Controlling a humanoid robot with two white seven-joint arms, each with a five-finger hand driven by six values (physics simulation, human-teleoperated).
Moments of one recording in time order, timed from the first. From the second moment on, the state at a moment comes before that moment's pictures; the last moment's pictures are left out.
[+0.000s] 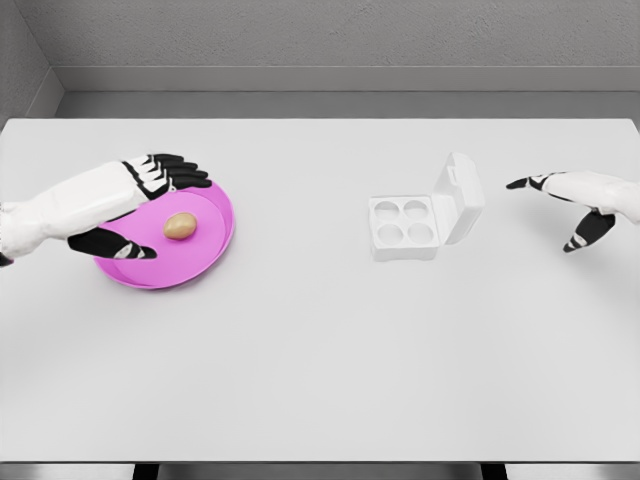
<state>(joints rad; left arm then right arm) -0.34 0.94 -0.43 -1.68 -0.14 -0.61 -0.27 -0.56 -0.91 0.56 -1.38 0.28 -0.16 0.61</state>
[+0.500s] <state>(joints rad) -0.37 0.80 -0.48 -1.51 -0.16 -0.61 -0.28 -0.59 -0.91 0.58 -1.36 0.28 -0.27 0.61</state>
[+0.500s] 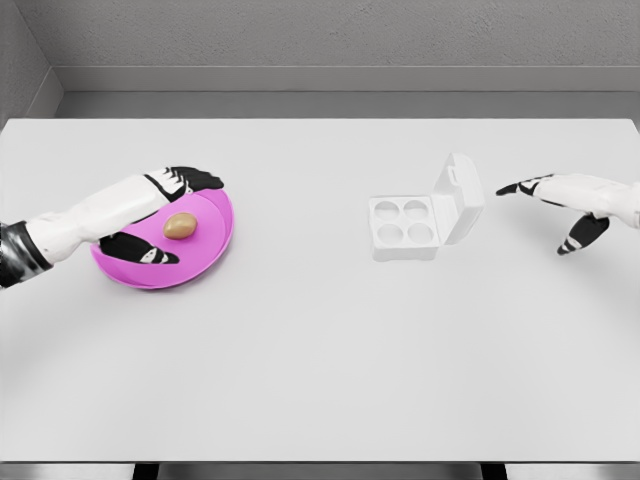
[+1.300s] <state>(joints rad) -0.43 0.72 -0.53 -1.35 -0.16 -0.42 -0.35 -0.64 -0.92 0.63 -1.31 0.28 -0.41 0.61</state>
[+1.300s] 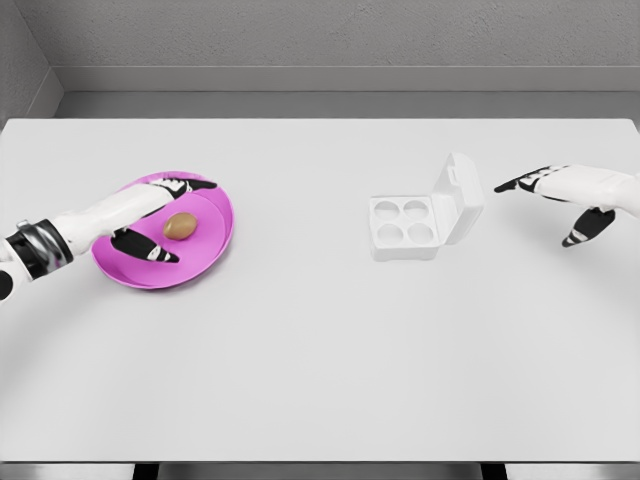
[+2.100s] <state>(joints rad) -0.46 0.68 -0.53 -1.32 -0.14 -0.32 -0.40 -0.64 -0.92 0.60 -1.30 0.28 -0.41 0.61</state>
